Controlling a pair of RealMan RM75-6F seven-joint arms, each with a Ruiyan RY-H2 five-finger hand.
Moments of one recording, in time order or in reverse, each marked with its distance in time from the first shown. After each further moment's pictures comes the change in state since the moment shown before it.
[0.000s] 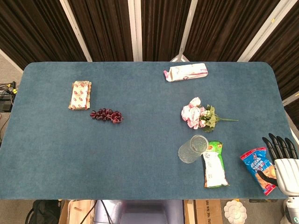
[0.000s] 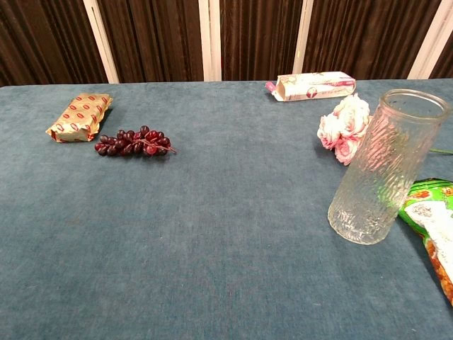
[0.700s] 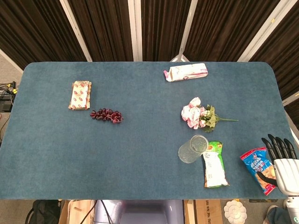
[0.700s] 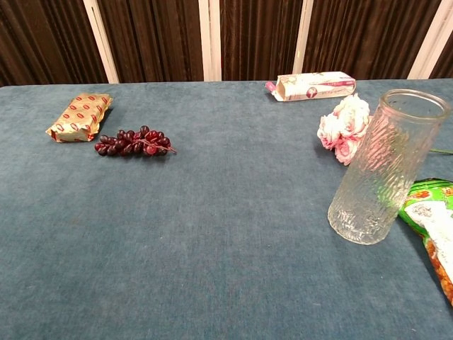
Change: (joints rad) left arm 0.004 -0.003 0.001 0.000 0.010 0.012 0.006; right arm 0.005 0.010 -0.005 -0.016 0.013 -0.028 0.018
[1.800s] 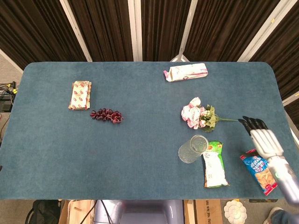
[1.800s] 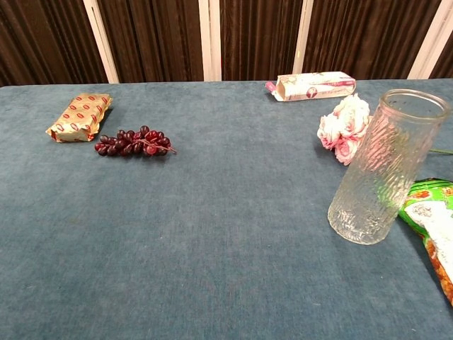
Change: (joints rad) left arm -0.005 -0.024 -0.006 -0.003 0.011 0.016 0.050; right arm 0.364 0.024 0.115 0.069 0.261 -0.599 0.111
